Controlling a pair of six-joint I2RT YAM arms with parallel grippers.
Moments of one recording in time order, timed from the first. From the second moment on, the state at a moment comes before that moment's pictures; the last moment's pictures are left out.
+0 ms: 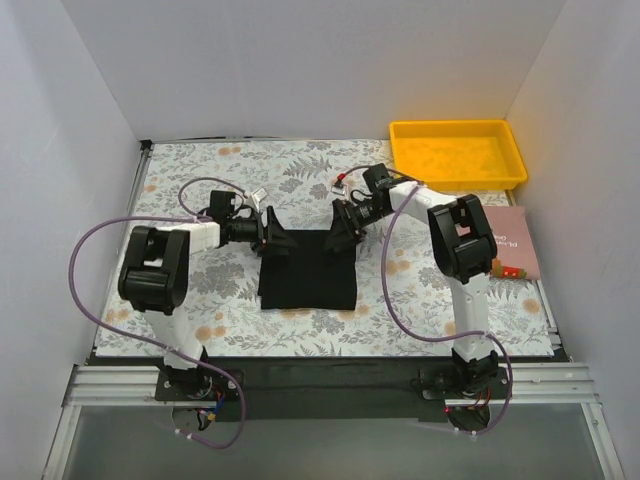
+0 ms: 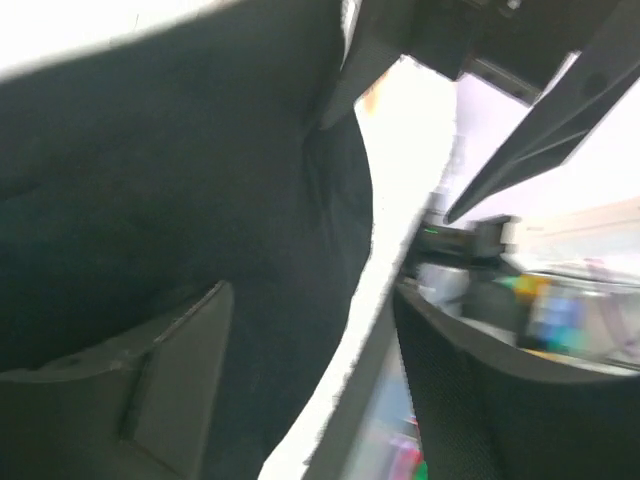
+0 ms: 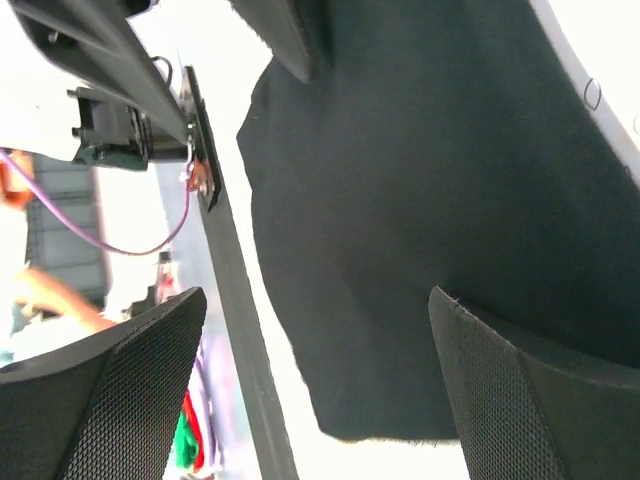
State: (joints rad) left arm -0.15 1.86 0.94 0.01 1.06 -0.49; right arm 0.43 2.21 1.58 -0.64 -1.16 -0.02
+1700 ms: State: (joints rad) left arm -0.97 1.67 0.80 0.09 0.41 0.69; right arm 0.26 1.61 0.83 -0.19 -0.86 0.56
